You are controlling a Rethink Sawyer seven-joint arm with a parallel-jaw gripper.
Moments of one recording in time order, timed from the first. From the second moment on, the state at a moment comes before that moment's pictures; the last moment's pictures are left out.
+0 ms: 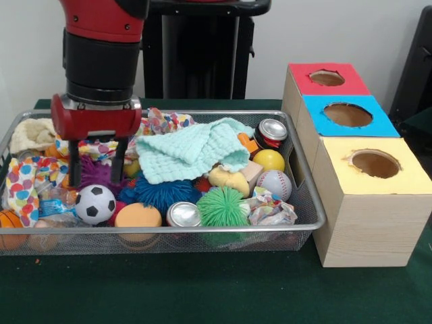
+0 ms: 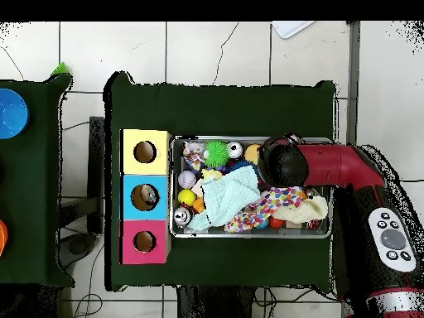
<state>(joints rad) -0.64 -0.60 0.36 1.42 -0.62 0.57 1.24</state>
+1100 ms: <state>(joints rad) -0.69 -0.54 0.44 1.38 -0.76 0.57 1.06</state>
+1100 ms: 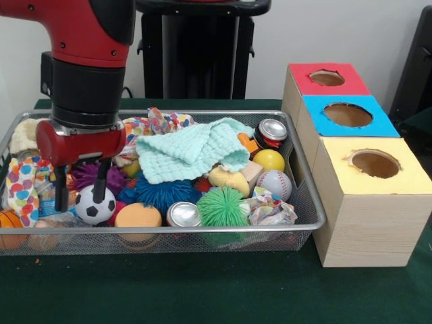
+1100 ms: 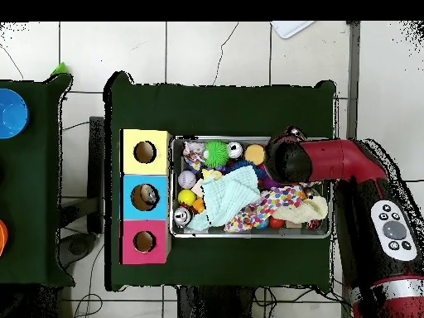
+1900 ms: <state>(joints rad) -0.71 -0.54 0.48 1.38 -0.79 0.58 1.00</state>
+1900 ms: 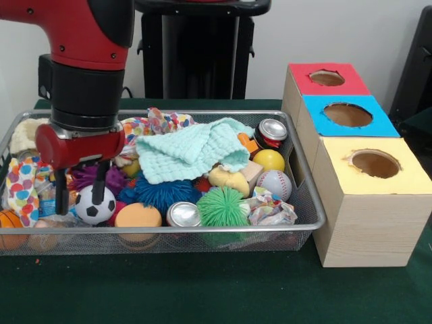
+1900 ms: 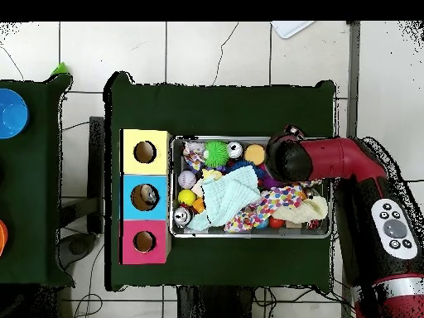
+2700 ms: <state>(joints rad) -0.80 -0.53 0.50 1.36 -0.79 0.61 0.93</state>
